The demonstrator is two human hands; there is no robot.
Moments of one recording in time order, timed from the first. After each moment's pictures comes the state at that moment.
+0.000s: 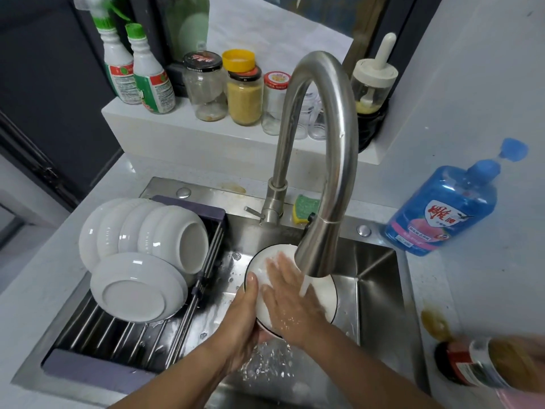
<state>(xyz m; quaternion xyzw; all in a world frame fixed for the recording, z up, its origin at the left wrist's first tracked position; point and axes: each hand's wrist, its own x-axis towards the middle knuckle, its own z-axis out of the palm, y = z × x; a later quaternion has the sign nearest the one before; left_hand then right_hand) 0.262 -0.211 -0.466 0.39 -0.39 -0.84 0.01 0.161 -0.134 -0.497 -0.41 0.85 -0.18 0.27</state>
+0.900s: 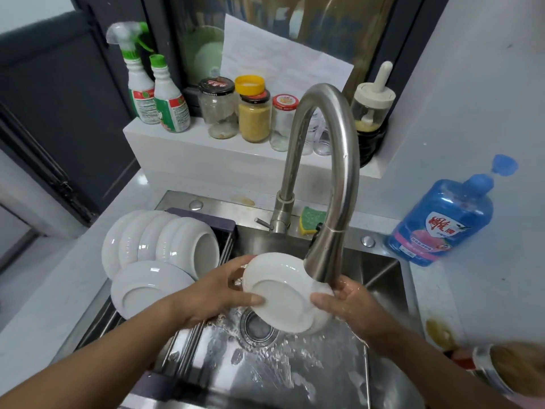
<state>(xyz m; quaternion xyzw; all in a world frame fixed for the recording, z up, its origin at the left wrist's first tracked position) 0.282 -0.306 -0.435 0.24 -0.65 -0.72 -0.07 0.122 -0.067 -0.410 -0.20 0.67 -0.54 0.47</state>
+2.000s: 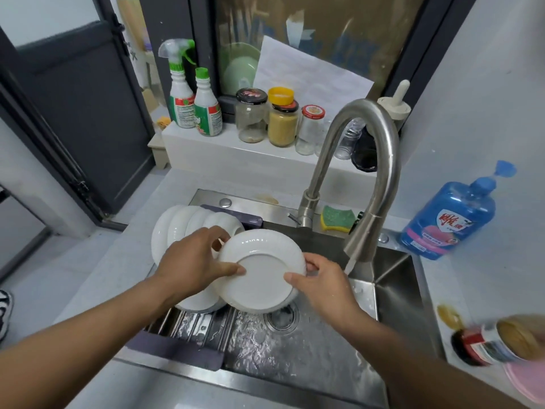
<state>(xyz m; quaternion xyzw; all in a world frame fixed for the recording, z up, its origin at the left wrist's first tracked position) 0.368 -0.372 -0.373 0.32 -0.91 -0.26 0.04 0.212 -0.154 -0.406 -0.21 0.83 -0.45 0.26</state>
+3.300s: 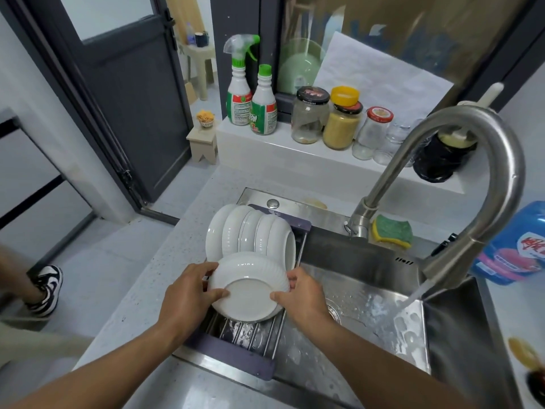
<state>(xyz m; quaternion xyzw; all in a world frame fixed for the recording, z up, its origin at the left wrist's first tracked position) 0.471 -0.429 -0.479 0.45 -0.81 -0.37 0.10 0.286 -0.274 -0.470 -0.22 0.87 -0.33 0.30</state>
